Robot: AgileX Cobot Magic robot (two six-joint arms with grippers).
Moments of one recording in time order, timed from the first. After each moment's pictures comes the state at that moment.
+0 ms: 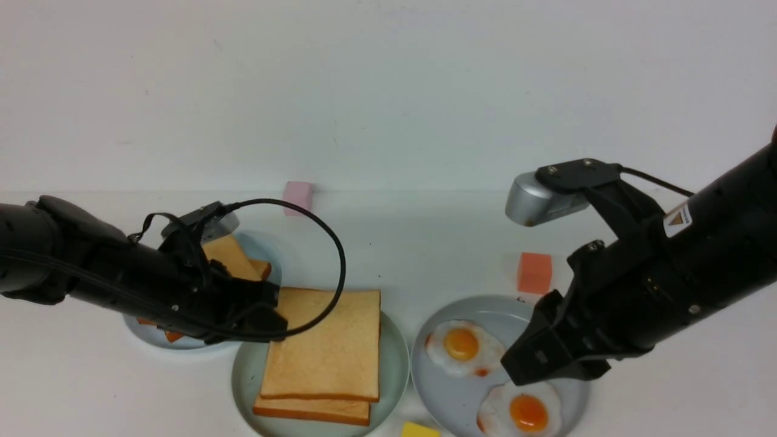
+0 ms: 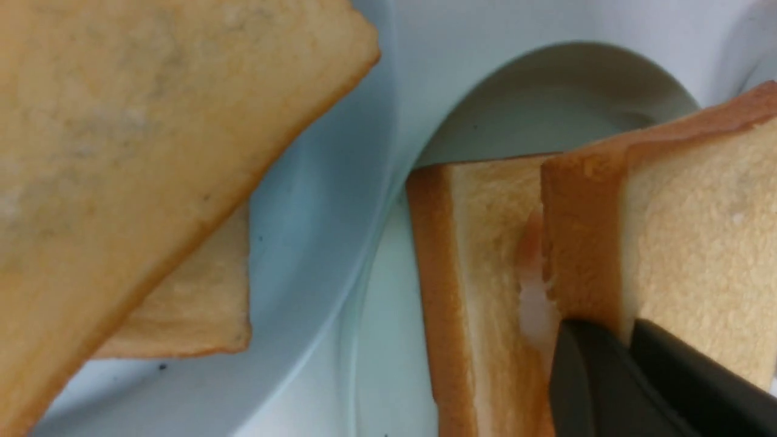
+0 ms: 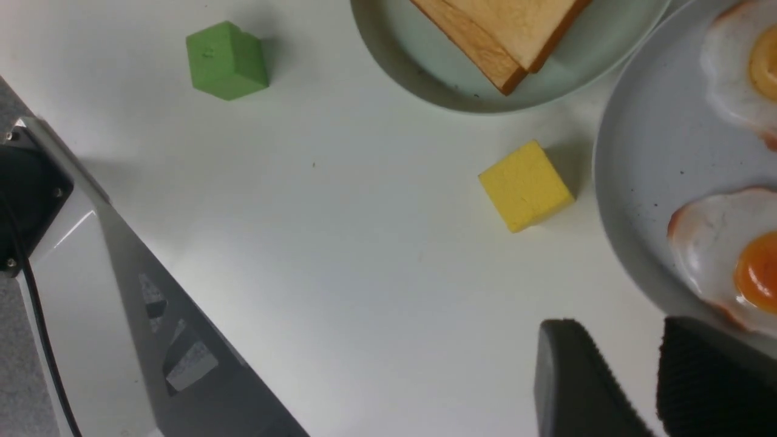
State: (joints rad) right arm 0.48 1.37 -1.09 0.55 0.99 -0.40; left arm -0.07 1.79 -0.94 -1.05 0.64 0.84
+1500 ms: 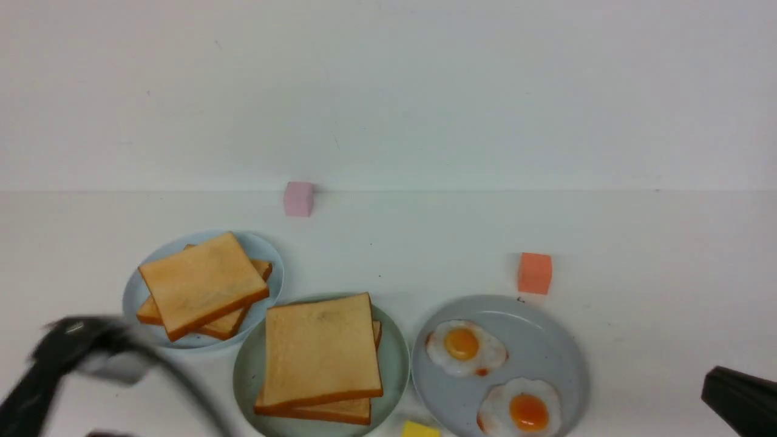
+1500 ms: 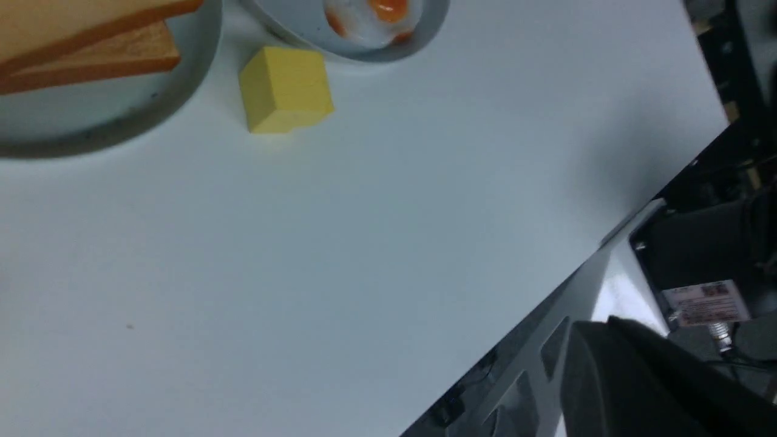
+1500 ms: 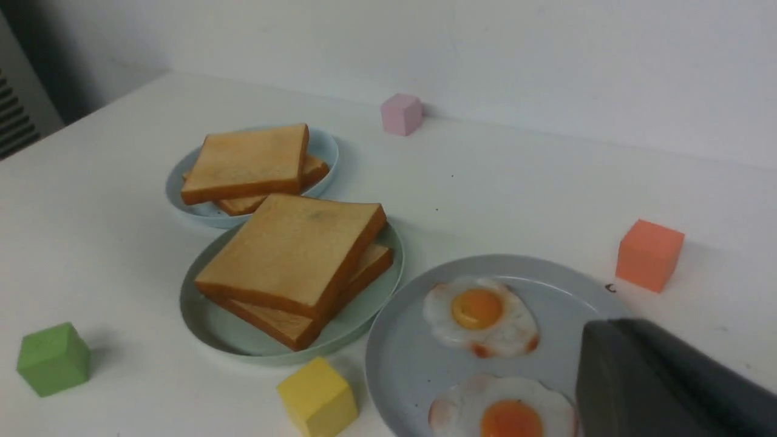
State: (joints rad) right arm 0.48 0.41 -0.24 0.46 0.16 -0.37; left arm -0.61 0.68 -0.53 -0.71 0.67 0.06
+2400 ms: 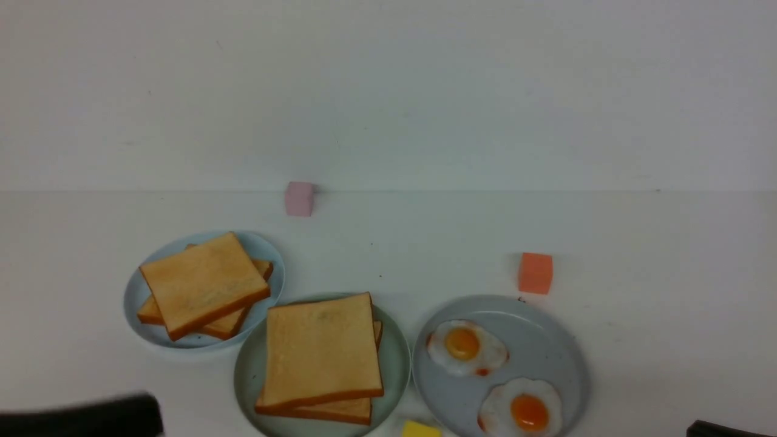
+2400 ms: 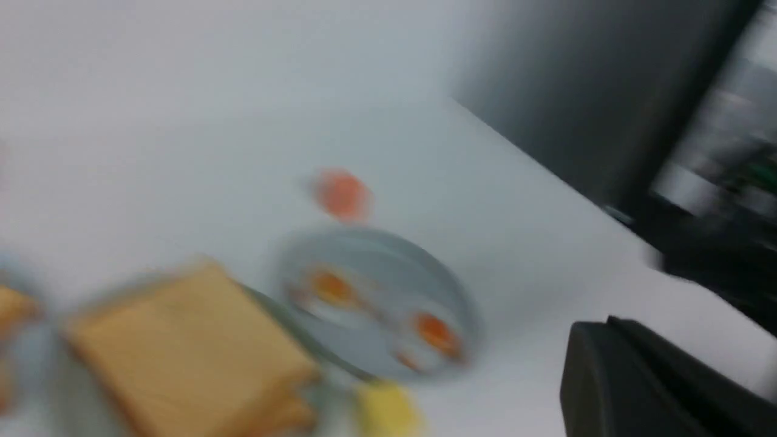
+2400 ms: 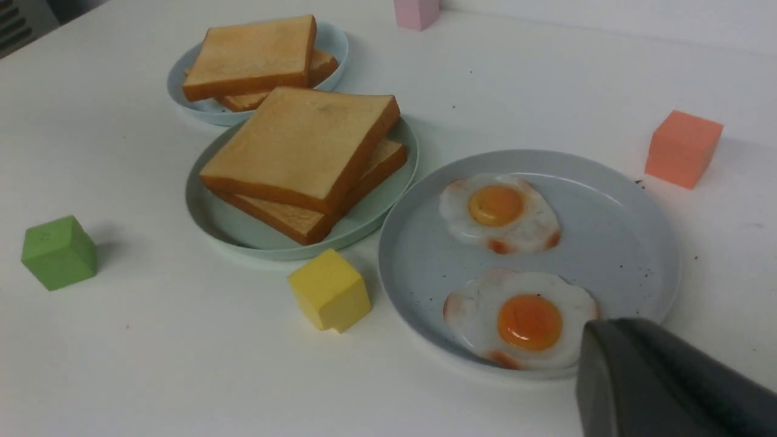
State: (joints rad) right arm 0.48 0.41 -0.20 0.46 0.24 -0.37; left arm -0.56 0.32 -0.42 -0.48 0.32 0.17
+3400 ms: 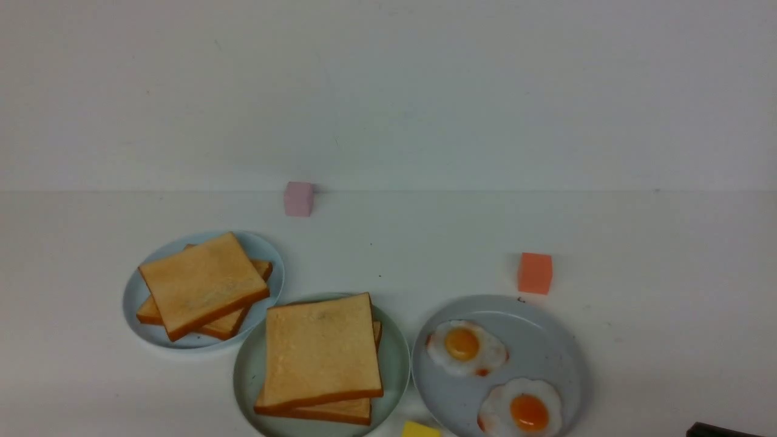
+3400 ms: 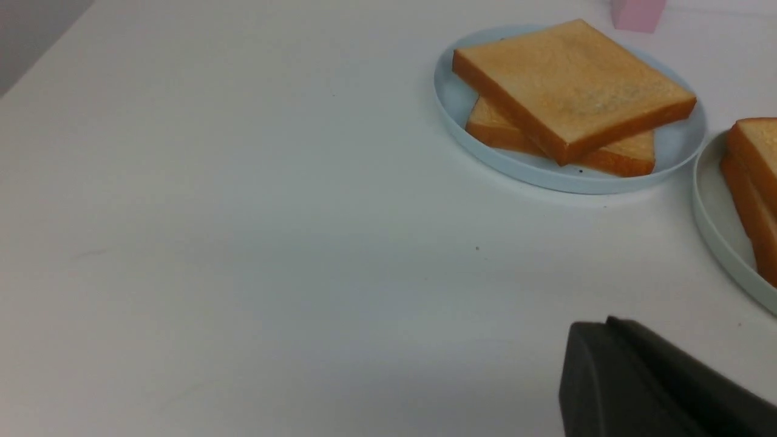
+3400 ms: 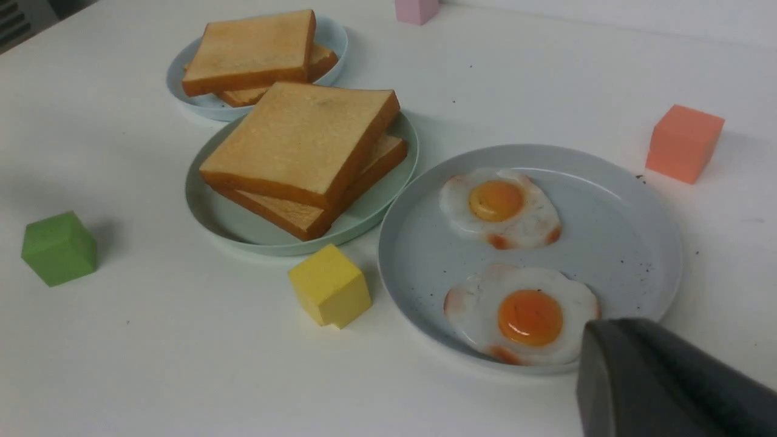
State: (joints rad) right arm 0.48 0.41 -0.20 0.46 0.25 -0.37; left arm 0.00 -0.01 0.03 0.08 0.39 -0.16
